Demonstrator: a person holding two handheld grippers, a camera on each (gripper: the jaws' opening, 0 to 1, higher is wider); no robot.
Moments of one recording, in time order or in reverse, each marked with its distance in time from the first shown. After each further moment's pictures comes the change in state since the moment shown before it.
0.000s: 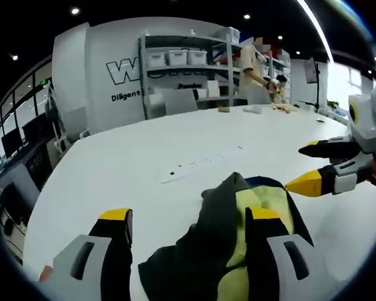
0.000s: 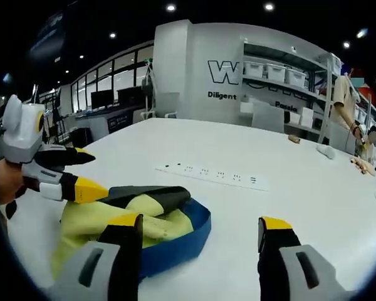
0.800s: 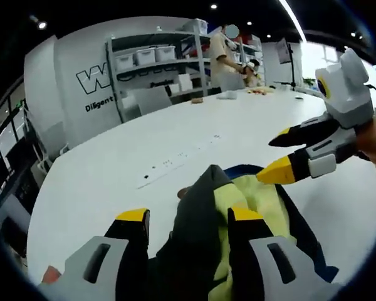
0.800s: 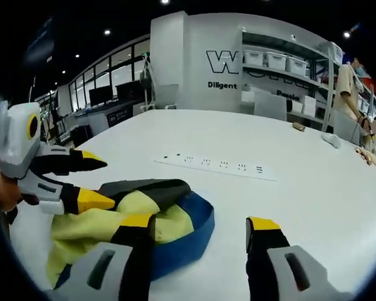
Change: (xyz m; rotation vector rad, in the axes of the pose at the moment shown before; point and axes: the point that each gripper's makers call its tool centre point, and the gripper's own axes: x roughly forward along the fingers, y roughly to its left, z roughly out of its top) left arm 0.018 -0.036 -0.007 0.172 0.032 -0.126; right arm 0.018 0.001 -0.013 0.031 0.065 0.023
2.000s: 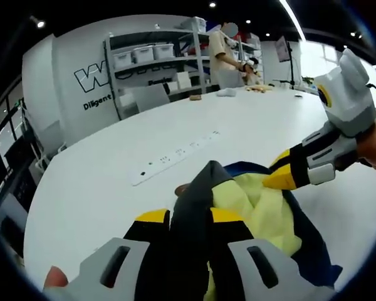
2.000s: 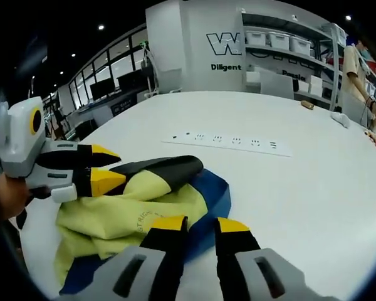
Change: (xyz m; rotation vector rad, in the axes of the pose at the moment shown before) left arm 0.008 0.000 -0.007 -0.002 0.008 -0.015; right arm 0.006 0.017 -0.029 0.056 0.114 0.062
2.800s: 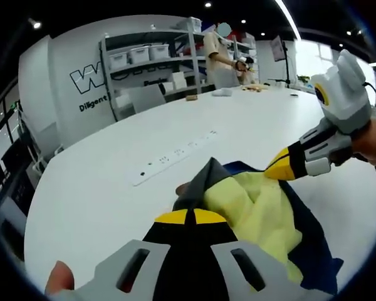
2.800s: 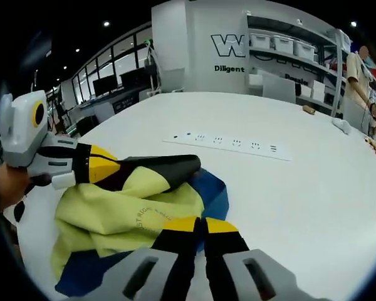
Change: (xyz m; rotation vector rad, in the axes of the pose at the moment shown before) left arm -0.005 0.005 0.000 0.012 0.000 -0.020; right arm -0.003 -0.003 0.002 -0.039 -0.001 -0.004
